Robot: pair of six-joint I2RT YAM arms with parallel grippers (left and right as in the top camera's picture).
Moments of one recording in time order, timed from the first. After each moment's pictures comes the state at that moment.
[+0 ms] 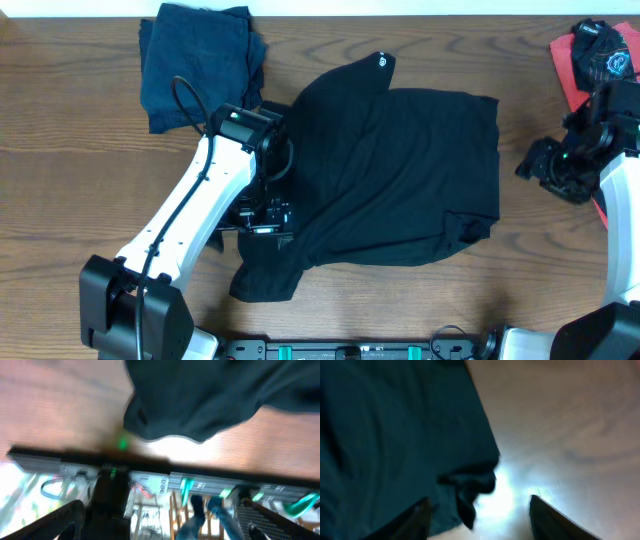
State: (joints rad) left arm -0.39 1.65 1.37 -1.65 0.10 -0.46; right arm -0.28 1.50 1.33 -1.17 -0.14 0.24
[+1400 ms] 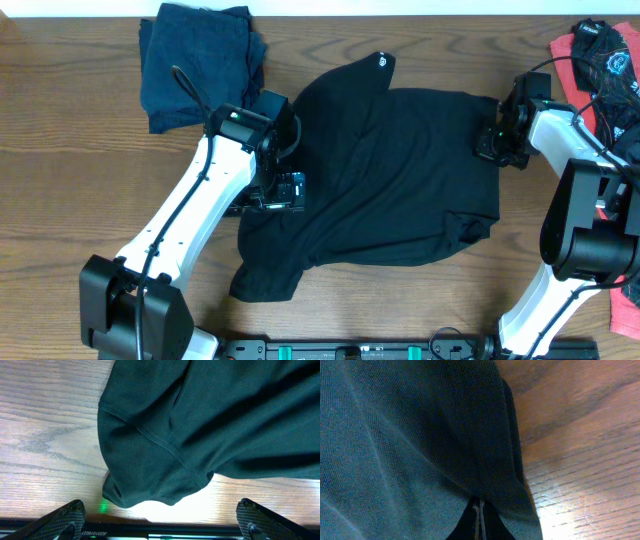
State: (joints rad) left arm -0.39 1.65 1.37 -1.37 0.08 -0.45; right arm -0.14 2.03 1.33 -0.68 -0.09 0.27
